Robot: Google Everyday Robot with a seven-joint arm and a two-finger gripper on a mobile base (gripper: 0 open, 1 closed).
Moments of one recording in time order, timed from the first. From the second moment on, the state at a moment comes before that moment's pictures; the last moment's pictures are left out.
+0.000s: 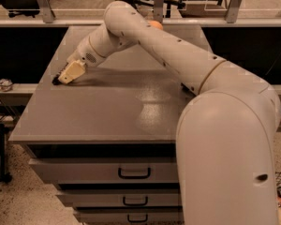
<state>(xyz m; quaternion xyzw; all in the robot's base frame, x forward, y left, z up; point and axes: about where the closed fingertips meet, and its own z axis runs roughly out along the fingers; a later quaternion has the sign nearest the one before) 0.697 0.225 0.835 -0.62 0.64 0.27 0.35</state>
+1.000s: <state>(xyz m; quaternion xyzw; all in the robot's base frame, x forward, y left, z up) 0.679 0.070 0.929 -0.58 0.69 0.15 0.41</state>
